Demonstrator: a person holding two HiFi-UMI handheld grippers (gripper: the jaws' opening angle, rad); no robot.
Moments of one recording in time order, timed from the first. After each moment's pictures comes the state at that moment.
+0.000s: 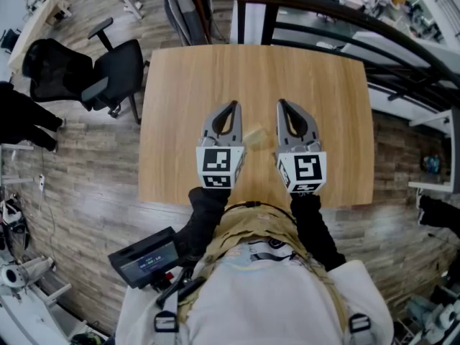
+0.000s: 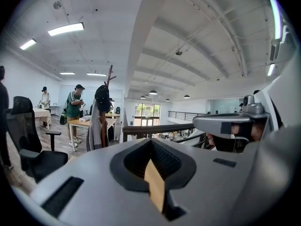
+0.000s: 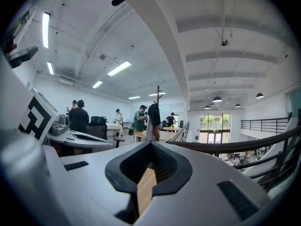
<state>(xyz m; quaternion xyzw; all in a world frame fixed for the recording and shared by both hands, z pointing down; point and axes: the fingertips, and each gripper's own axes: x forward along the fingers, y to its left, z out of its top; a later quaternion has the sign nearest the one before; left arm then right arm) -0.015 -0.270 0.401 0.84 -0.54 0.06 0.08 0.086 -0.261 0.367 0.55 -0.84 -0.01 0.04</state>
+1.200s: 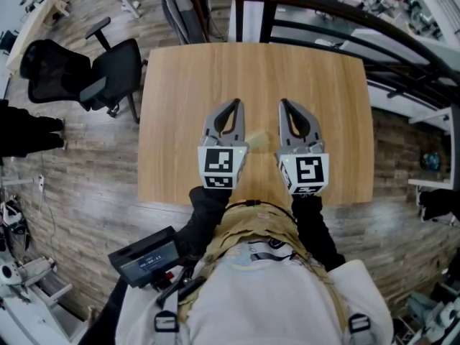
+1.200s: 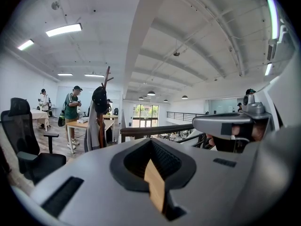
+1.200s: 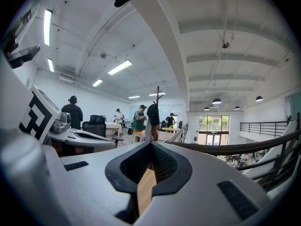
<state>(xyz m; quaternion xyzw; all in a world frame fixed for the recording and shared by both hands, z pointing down) -0.006 -0.272 0.396 0.85 -0.53 0.06 0.07 0.093 -0.260 0.365 0.55 -0.83 -0.02 0.05</state>
